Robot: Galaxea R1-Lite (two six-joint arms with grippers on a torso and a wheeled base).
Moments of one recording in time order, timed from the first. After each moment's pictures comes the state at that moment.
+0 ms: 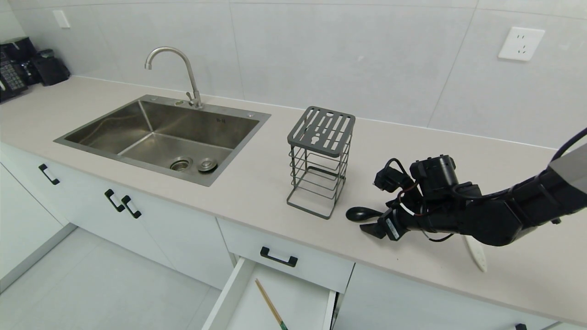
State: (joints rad) left arm 0.00 0.00 0.00 0.00 -0.06 0.00; right arm 0.37 2.04 -0.90 -0.38 0.13 -0.29
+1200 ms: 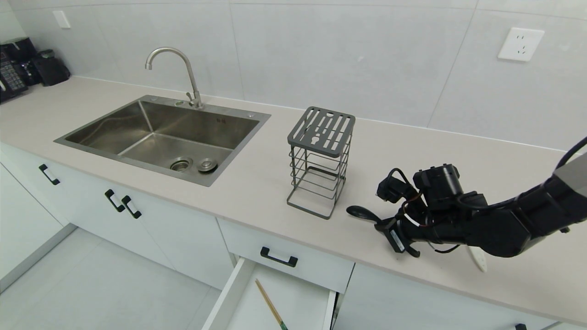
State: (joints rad) left arm 0.00 0.00 0.00 0.00 -0.06 0.00; right arm 0.37 2.02 -0.82 -0.39 0.14 -0.31
